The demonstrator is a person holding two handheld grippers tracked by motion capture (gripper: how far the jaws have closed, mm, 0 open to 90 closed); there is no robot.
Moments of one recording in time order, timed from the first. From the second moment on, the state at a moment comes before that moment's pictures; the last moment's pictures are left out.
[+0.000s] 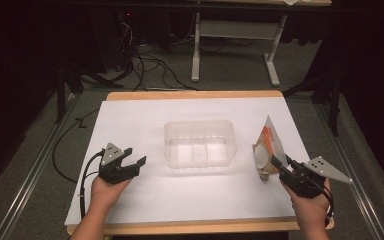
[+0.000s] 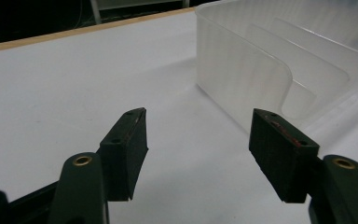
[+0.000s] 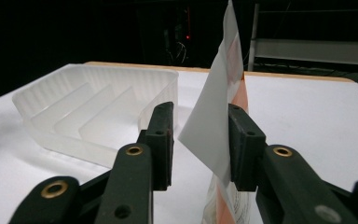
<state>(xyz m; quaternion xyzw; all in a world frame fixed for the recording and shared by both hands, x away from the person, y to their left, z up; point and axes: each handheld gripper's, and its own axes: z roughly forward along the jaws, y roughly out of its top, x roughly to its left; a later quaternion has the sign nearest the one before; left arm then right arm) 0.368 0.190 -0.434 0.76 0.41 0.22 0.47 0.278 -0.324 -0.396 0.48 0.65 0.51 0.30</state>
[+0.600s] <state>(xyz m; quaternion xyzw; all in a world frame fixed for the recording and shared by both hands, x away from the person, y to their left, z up) 0.370 0.183 -0.431 0.77 0.38 0.21 0.47 0.294 -0.318 -0.424 0.52 0.64 0.46 0.33</state>
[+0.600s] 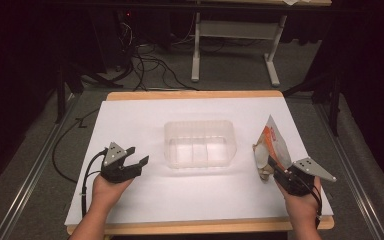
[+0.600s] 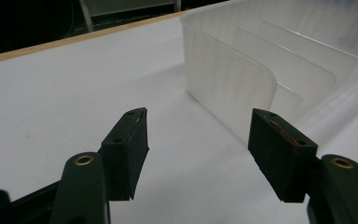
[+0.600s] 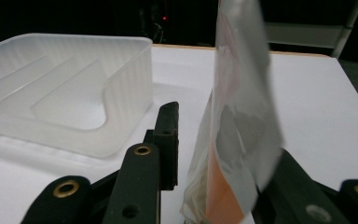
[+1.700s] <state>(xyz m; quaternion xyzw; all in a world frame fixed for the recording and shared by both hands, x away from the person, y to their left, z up) 0.366 0.179 -0.435 0.77 0.37 0.22 0.47 0.293 -0.315 -0.397 0.50 0.62 0.47 0.38</state>
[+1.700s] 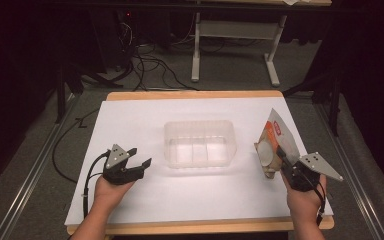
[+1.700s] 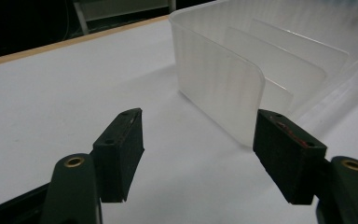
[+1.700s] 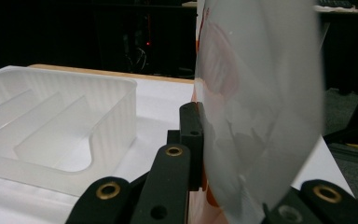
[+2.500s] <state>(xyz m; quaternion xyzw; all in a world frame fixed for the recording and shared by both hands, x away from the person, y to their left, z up) 0.365 0.181 -0.435 0.77 0.37 0.22 0.47 0.304 -0.283 -0.332 0.47 0.61 0.52 0.38</state>
